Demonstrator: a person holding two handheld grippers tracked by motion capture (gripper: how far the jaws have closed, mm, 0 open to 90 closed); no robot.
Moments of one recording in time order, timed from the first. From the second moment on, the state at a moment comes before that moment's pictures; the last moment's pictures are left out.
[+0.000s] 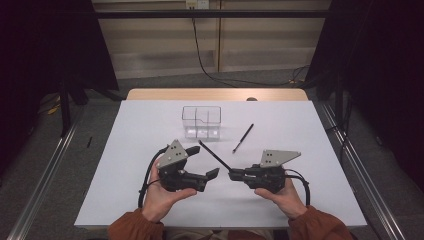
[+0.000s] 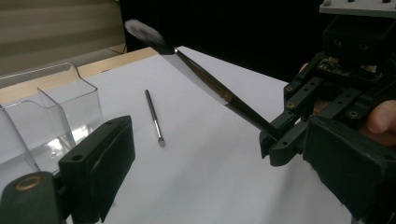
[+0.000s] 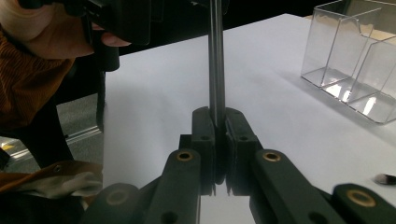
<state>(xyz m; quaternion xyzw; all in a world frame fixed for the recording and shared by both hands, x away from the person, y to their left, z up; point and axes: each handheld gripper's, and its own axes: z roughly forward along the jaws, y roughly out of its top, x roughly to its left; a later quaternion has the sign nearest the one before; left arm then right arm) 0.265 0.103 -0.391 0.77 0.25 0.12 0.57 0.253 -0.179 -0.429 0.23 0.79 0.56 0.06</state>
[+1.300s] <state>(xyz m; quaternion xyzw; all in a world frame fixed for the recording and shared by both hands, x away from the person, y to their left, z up) 0.272 0.095 -0.387 0.76 0.27 0.07 0.59 0.252 -0.175 -0.433 0.23 0.80 0.56 0.05</state>
